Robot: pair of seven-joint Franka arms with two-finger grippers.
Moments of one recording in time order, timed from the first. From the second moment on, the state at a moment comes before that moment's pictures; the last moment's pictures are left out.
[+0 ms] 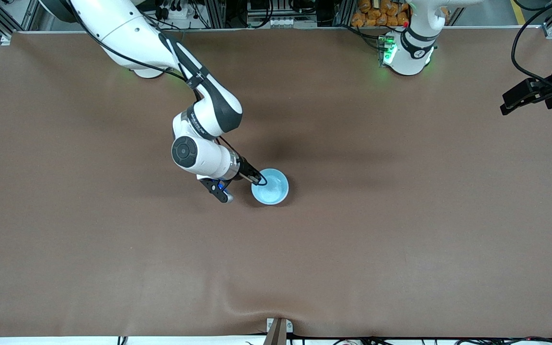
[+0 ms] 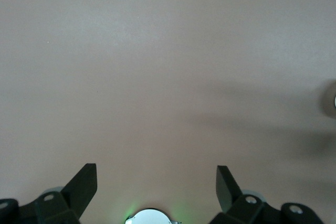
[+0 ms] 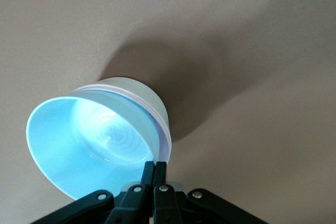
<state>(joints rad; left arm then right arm) -0.04 -0.02 -0.01 -1.50 0.02 1.42 -0.18 0.38 0.61 0.25 -1.72 0.39 2.35 1.04</state>
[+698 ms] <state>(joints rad) -0.04 -0.02 -0.01 -1.50 0.02 1.42 -0.18 0.36 0.60 0.22 -1.62 0.38 2.23 1.05</state>
